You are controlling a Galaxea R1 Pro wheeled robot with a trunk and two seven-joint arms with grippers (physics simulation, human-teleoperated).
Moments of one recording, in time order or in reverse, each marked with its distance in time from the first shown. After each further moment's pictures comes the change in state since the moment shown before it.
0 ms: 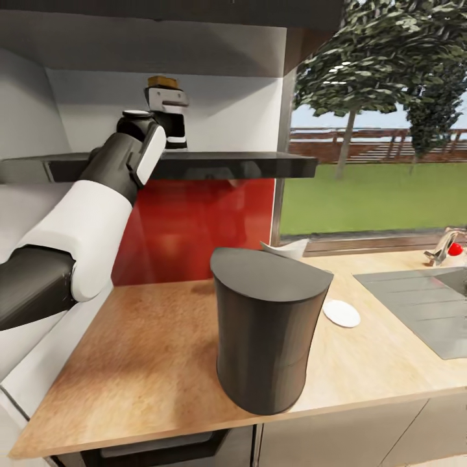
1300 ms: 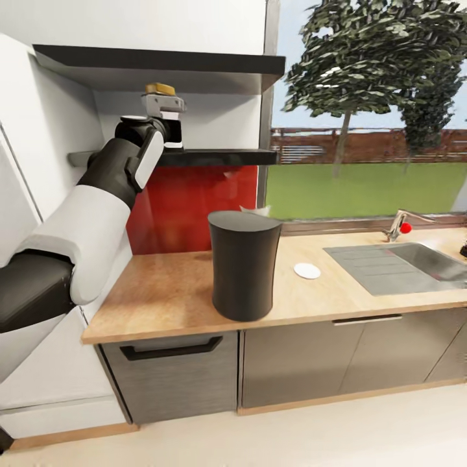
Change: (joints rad) left arm 0.021 0.014 0.000 -0.012 0.001 0.019 0.007; right arm 0.000 0.005 0.000 -0.002 -0.001 -0.002 0.000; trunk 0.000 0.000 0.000
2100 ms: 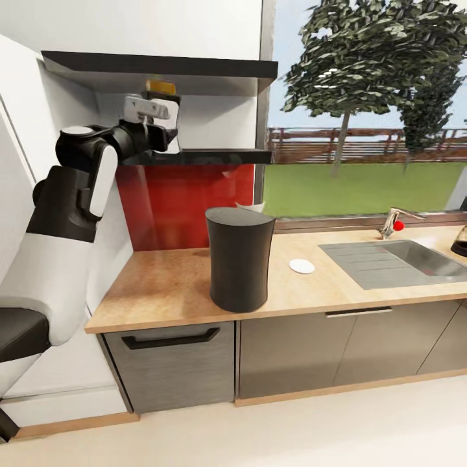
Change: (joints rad) left arm 0.234 0.179 0.001 -0.528 0.014 0.163 -0.435; right arm 0.000 0.003 0.001 -0.002 0.000 -0.002 0.000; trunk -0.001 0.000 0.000
